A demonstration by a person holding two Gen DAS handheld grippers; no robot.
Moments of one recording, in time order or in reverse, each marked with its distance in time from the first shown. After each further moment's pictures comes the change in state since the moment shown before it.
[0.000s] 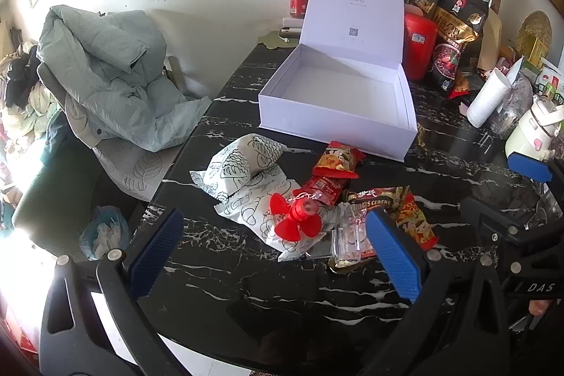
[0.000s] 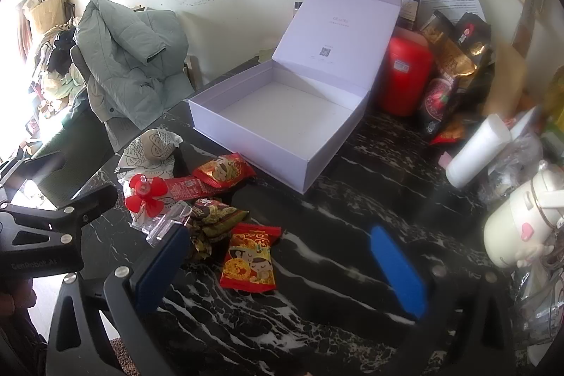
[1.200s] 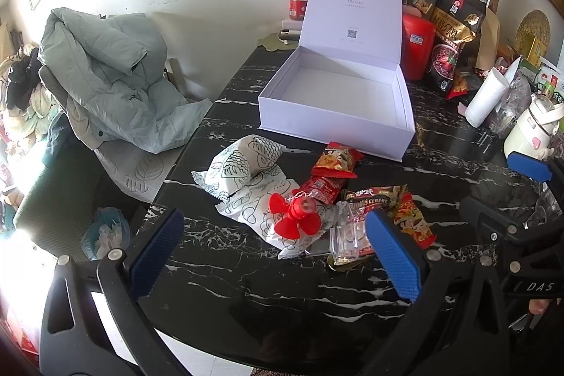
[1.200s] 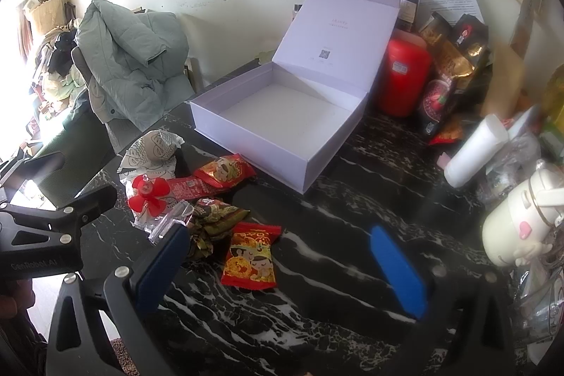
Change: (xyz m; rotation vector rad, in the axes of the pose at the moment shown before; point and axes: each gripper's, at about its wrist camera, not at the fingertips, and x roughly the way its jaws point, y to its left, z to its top) left arm -0.006 -0.003 -0.001 0.003 -0.008 0.001; right arm -0.004 0.000 -0.002 -0.001 -0.004 -0.002
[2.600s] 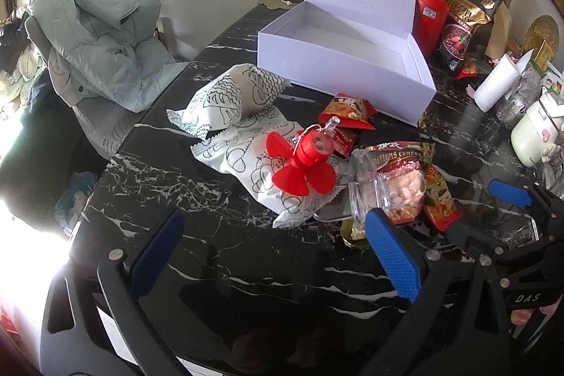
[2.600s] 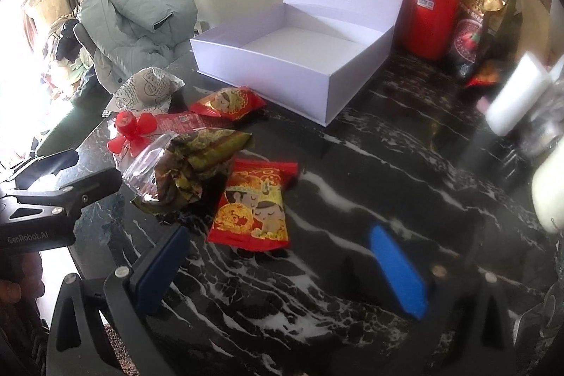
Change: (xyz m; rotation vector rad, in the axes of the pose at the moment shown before) left arm 0.053 0.007 -0.041 -0.079 0.088 -0.056; right arm 0.064 -0.005 -0.050 0.025 0.136 0.106
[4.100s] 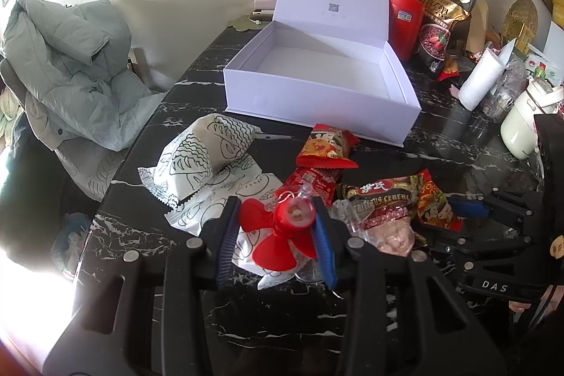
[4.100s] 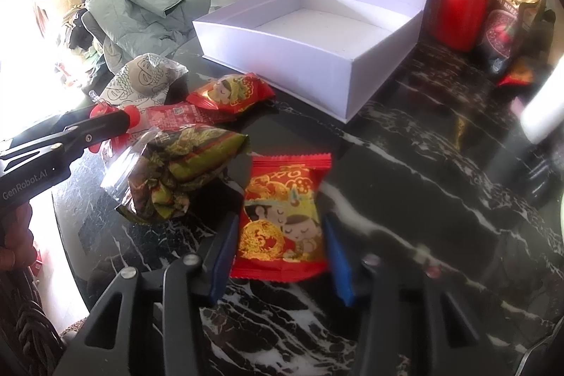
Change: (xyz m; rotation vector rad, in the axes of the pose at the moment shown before) left arm 0.012 -0.013 0.031 0.112 -0.057 -0.065; right arm 0.031 -0.009 0.011 -0.035 0.049 0.079
